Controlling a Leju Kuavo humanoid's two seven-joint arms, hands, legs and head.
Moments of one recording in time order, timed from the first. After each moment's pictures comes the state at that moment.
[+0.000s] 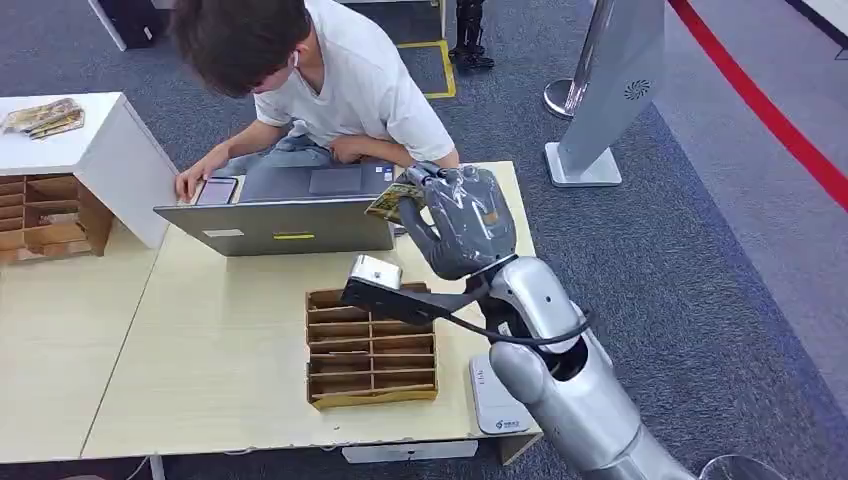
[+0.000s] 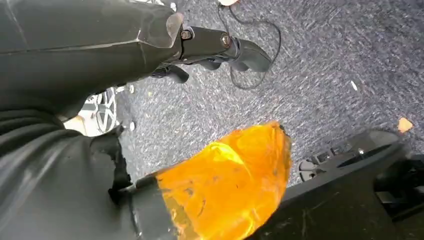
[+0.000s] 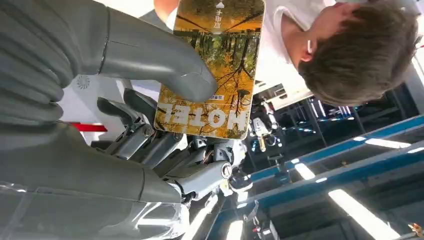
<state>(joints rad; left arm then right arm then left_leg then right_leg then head) -0.09 -0.18 -0.01 -0.22 -0.72 0.35 0.11 -0.55 0.04 0.65 -1.53 1.04 -0.09 0.05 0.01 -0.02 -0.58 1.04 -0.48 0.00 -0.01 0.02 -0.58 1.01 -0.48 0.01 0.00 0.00</state>
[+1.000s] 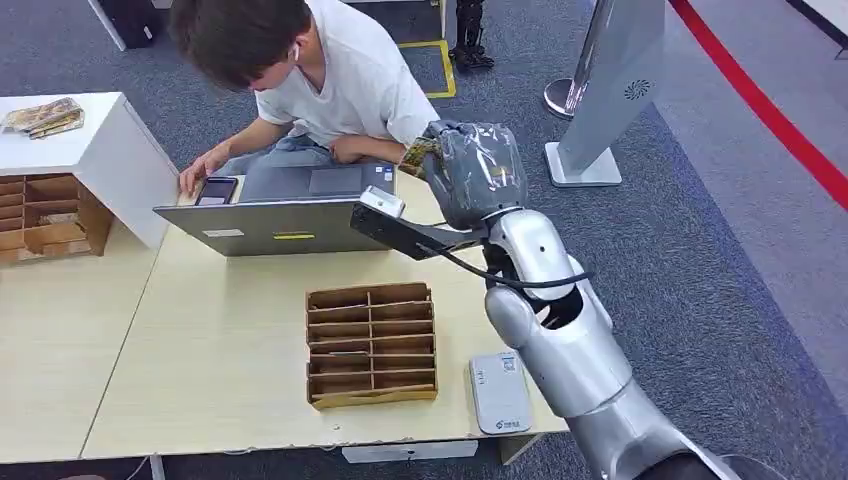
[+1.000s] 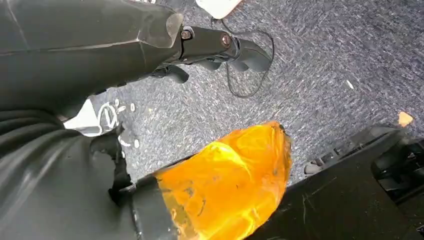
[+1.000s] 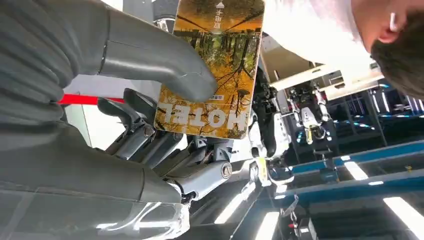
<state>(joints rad) -0.10 -0.18 -0.03 -0.22 -0.79 0.31 0.12 -0.68 0.09 0.57 -1.35 1.16 -0.07 0.14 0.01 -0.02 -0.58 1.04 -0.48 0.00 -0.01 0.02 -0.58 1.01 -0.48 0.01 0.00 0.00</state>
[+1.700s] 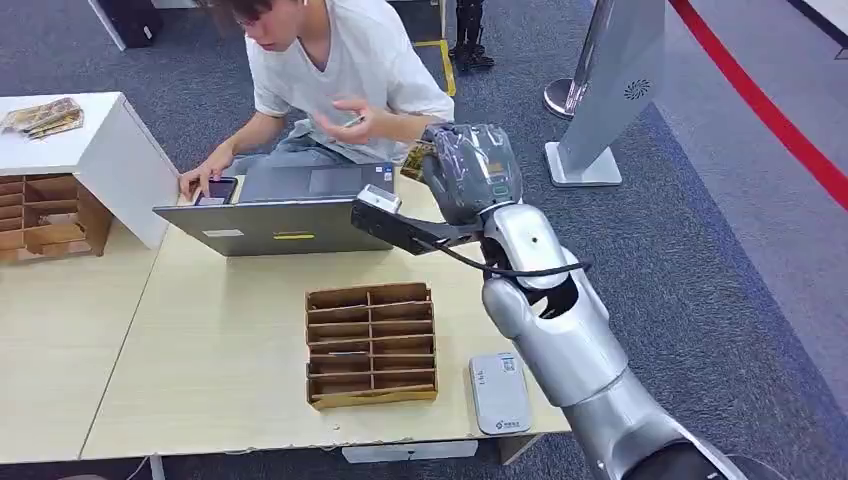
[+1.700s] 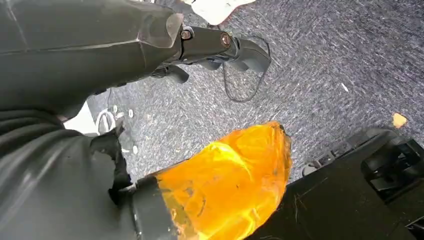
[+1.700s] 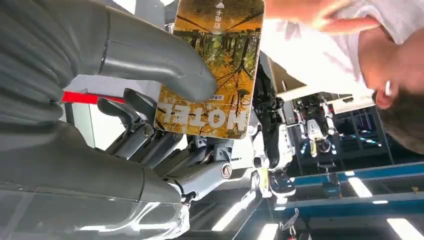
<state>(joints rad) -0.10 -0.19 -0.03 -0.23 -0.81 0.30 0.12 -0.71 0.10 0.57 -1.27 1.17 -0.04 0.13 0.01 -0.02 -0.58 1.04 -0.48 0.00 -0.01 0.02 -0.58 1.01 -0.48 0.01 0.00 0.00</state>
